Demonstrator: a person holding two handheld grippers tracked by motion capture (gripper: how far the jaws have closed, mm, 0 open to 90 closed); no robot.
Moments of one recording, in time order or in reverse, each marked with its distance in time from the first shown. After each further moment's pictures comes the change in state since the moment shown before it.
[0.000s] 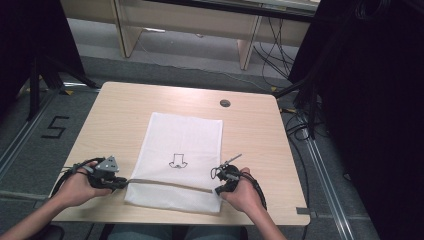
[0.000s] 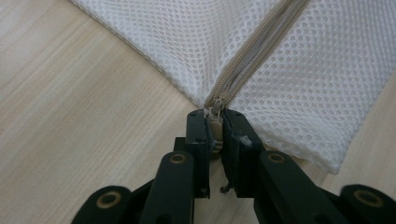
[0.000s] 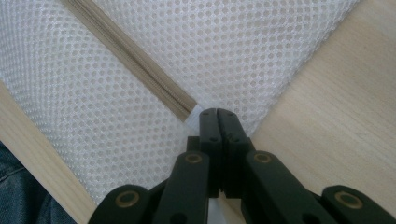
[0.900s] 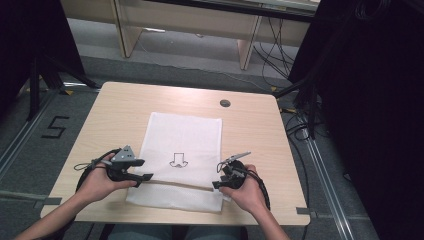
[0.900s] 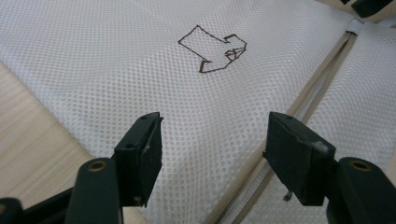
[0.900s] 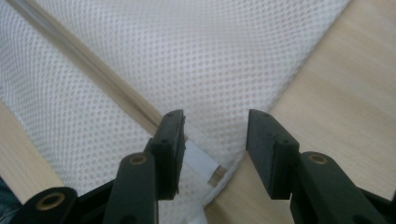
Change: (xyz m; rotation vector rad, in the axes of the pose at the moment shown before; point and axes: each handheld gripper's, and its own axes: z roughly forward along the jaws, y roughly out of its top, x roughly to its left) left arm -0.017 0.046 0.022 -0.260 0.029 -0.079; right arm -0.012 0.000 -0.010 -0.177 0.000 0.044
